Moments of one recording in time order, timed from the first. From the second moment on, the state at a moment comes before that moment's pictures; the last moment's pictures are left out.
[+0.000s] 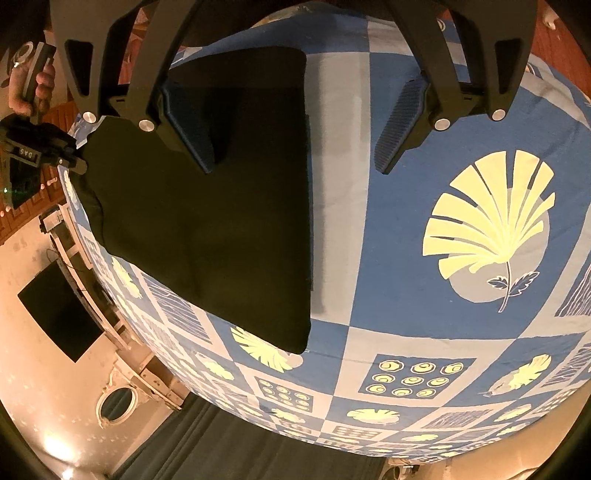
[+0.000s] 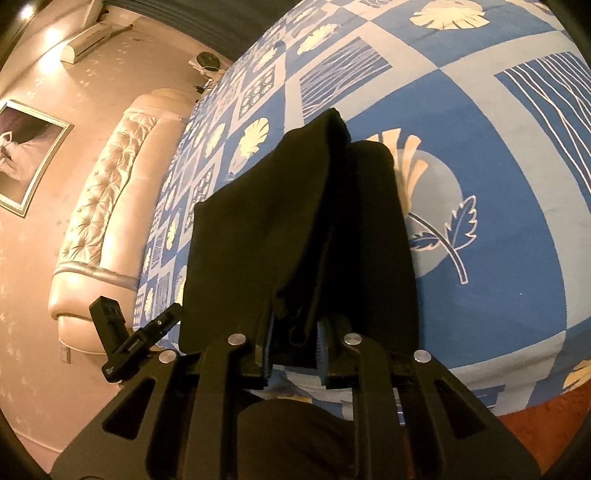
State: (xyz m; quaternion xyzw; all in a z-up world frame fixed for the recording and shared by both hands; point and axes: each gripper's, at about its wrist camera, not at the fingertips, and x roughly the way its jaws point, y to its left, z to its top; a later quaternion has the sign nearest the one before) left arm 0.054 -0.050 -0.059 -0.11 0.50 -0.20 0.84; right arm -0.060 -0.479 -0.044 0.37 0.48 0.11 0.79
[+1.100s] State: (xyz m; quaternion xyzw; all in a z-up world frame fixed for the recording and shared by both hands) left arm 0.052 -0.057 -0.071 -0.11 0.53 -0.21 0.82; right arm -0.051 -0.552 -0.024 0.45 0.40 0.08 0.80
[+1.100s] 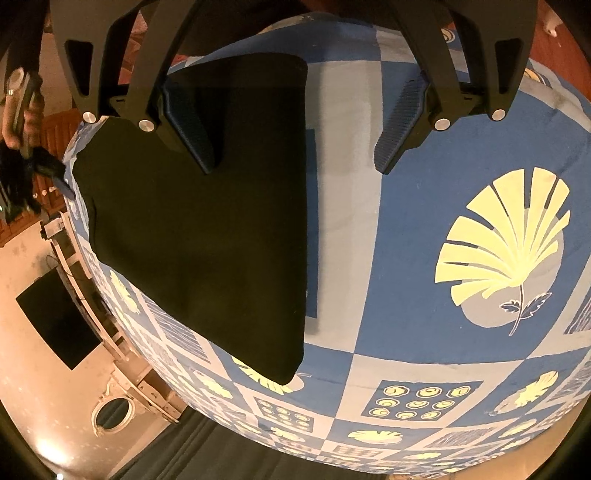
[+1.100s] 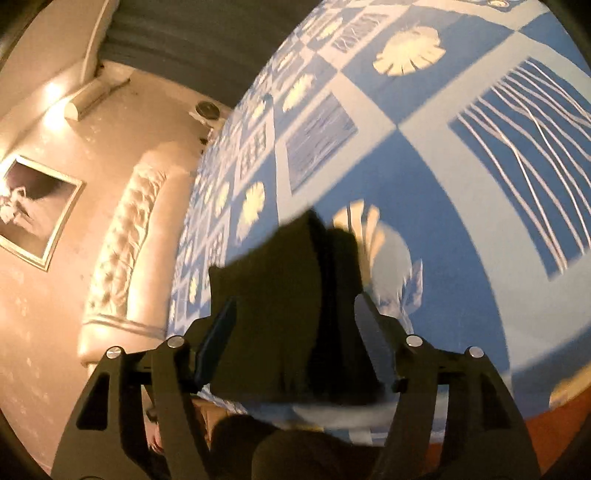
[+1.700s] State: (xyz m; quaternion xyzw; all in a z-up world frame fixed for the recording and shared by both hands) left arm 0.052 -0.057 -0.075 -0.12 0.53 -0.20 0.82; right arm 0.020 -0.551 -0.066 0.45 0.41 0.12 0.79
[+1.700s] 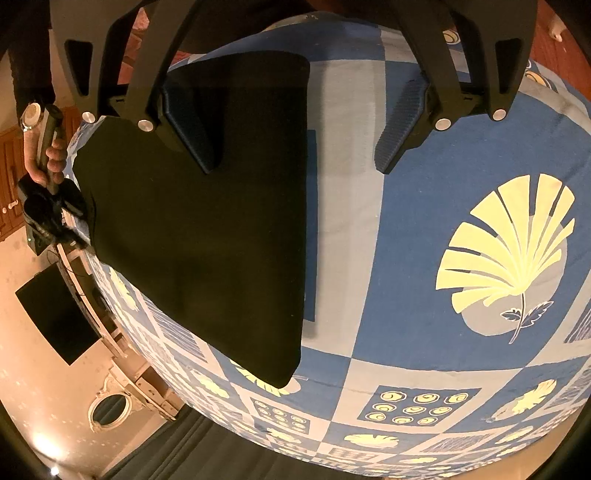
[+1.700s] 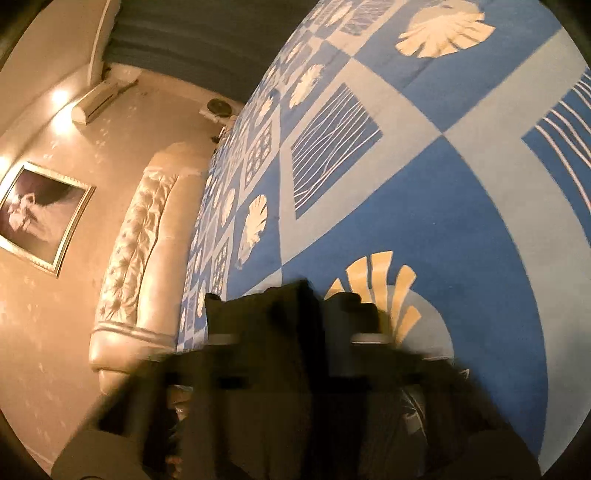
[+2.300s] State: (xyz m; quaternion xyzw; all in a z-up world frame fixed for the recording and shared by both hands) left arm 0.074 -0.031 -0.061 -0.19 0.50 -0.22 0.81; right arm -0.006 -0.588 -0.102 0.52 0.41 0.11 0.74
